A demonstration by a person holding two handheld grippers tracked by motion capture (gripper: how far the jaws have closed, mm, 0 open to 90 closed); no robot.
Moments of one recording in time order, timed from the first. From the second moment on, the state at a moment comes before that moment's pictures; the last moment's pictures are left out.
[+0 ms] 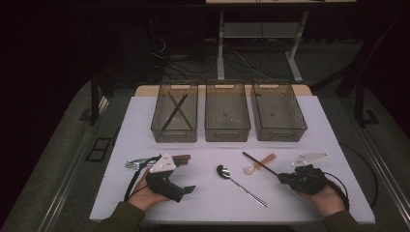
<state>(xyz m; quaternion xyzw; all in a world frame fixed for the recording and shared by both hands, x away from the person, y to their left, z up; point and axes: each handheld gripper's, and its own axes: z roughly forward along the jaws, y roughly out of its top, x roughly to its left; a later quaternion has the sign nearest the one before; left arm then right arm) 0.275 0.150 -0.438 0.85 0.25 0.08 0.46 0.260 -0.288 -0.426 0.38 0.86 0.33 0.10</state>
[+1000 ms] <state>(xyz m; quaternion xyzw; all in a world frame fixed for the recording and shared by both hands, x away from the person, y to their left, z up) 0.274 0.148 -0.440 0.85 0.25 0.08 0.46 0.269 -0.277 -0.405 0.36 0.84 0.41 0.07</state>
